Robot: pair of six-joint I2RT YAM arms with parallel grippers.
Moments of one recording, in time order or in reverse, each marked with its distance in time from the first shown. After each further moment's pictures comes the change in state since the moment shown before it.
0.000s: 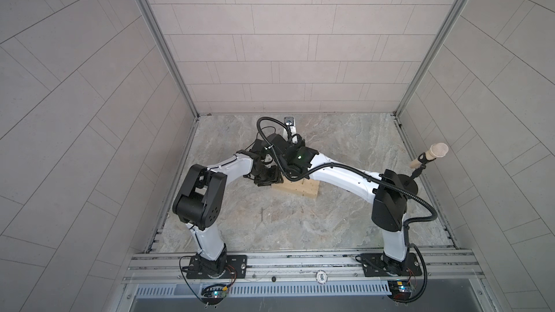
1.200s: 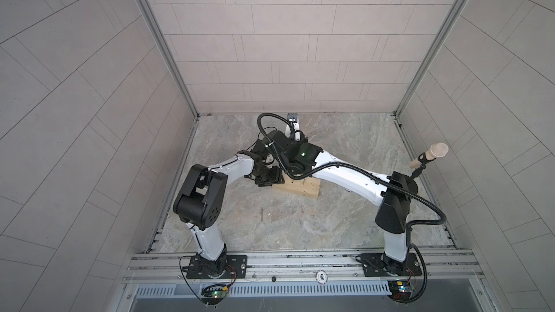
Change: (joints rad) left arm -0.014 0.002 0.000 0.000 -0.002 -0.006; right arm 0.006 -0.032 0.085 -0.148 0.011 0.083
